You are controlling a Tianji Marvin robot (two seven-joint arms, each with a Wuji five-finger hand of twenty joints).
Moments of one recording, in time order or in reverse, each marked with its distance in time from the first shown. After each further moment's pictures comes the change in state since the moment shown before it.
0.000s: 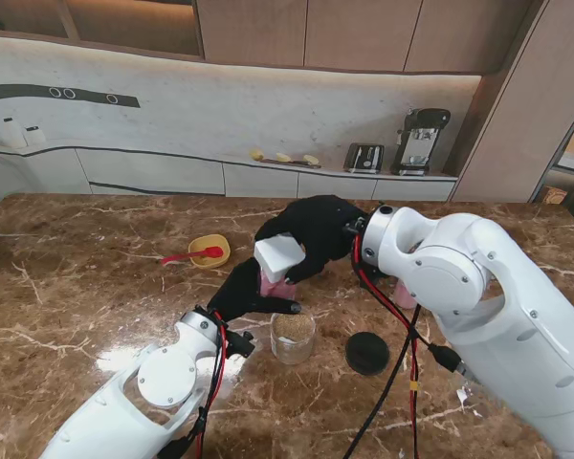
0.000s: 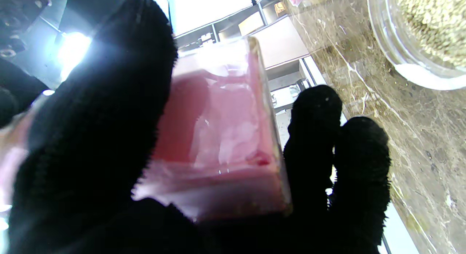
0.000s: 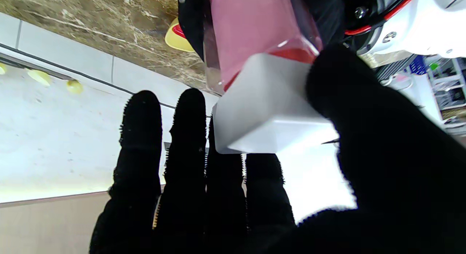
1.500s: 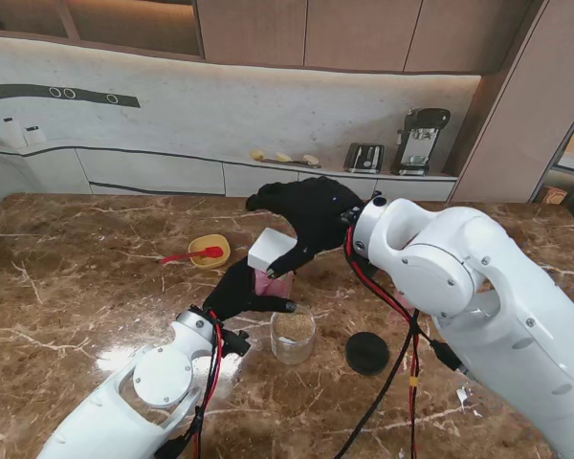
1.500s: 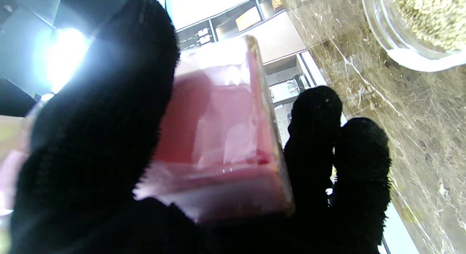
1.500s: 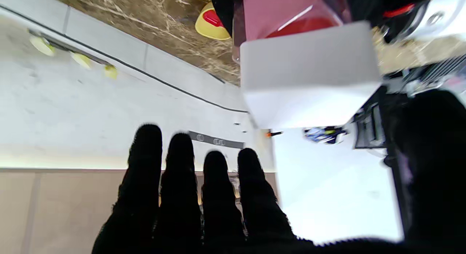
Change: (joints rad) left arm 0.012 0.002 -0.024 -0.008 0.005 0.008 -0.004; right arm 0.029 0.001 -0.041 -0.077 -0.126 0.167 0.012; left_hand 0.009 -0.004 0.000 0.000 0.001 0.008 0.000 0.020 0.000 0.000 0.011 0.000 0.000 0.000 0.000 0.016 0.000 0.000 0.000 0.014; right_hand -0.413 0.226 -0.208 0.070 -0.322 0.144 -0.135 0.021 -0.397 0.089 -0.150 -0.168 -0.302 0.077 -0.335 -0.273 -0.240 -0.035 -0.364 -0.061
